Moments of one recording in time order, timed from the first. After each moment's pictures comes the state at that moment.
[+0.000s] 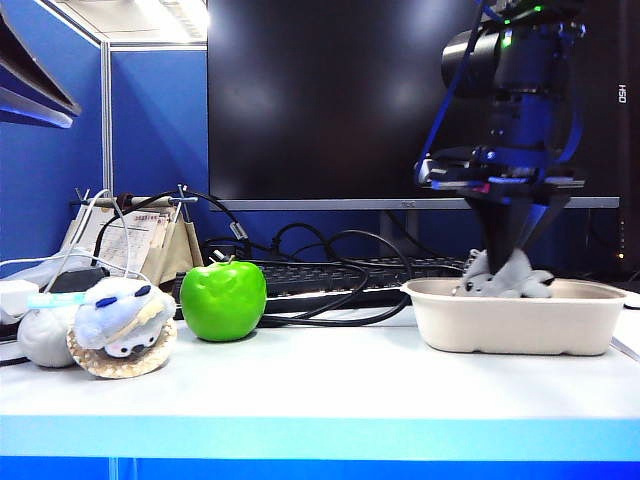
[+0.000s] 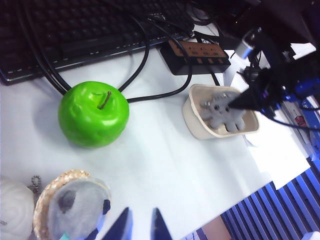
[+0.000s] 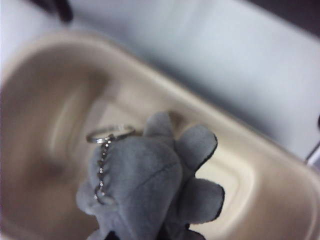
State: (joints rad) left arm -0.12 0.83 0.58 -0.24 0.63 -0.26; right arm 0.36 1.80 1.42 -0.90 0.02 -0.08
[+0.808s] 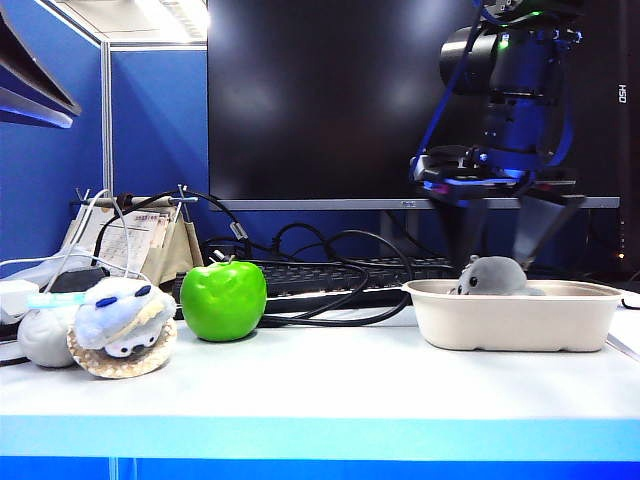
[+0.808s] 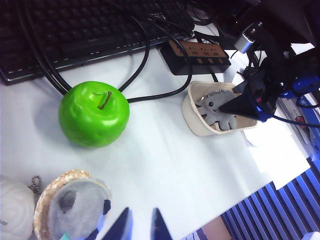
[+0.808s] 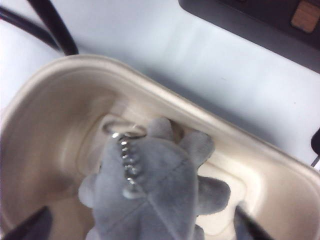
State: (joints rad) left arm -0.12 0.83 0.58 -0.24 0.63 -0.26; right arm 0.36 1.80 1.42 -0.85 0.02 -0.08
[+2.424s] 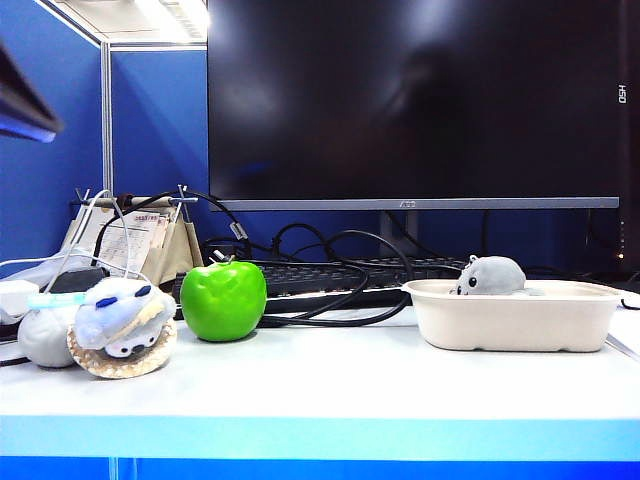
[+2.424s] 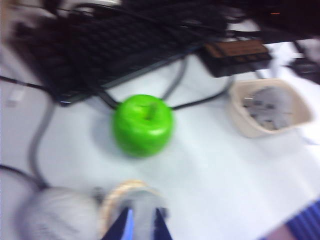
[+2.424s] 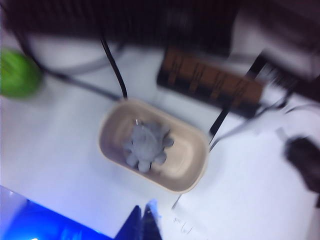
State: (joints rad) left arm -0.12 0.83 0.58 -0.24 0.47 -0.09; right arm 0.36 1.42 1.95 -1.39 0.03 -0.06
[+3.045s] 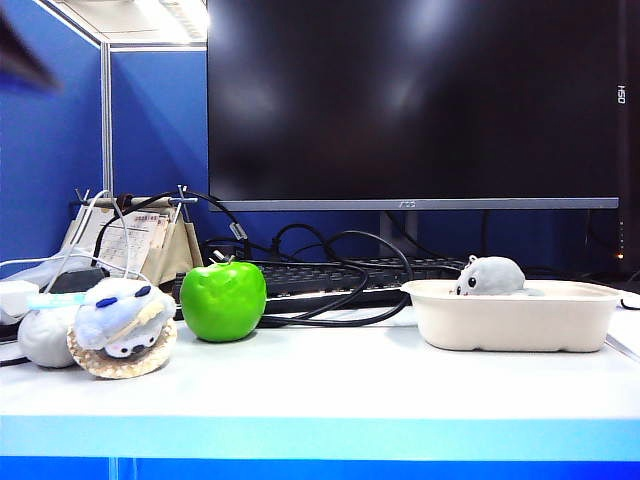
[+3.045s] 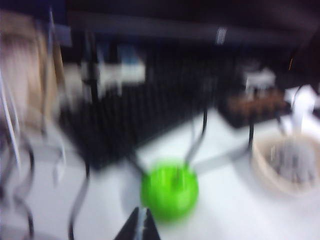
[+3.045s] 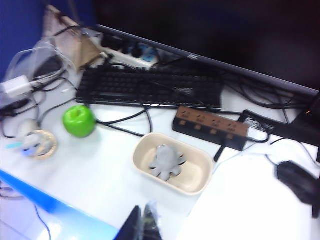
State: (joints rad) left arm -0.12 0.83 0.58 0.01 0.39 -0.08; right arm 0.36 0.82 1.74 -1.36 -0.04 -0.01
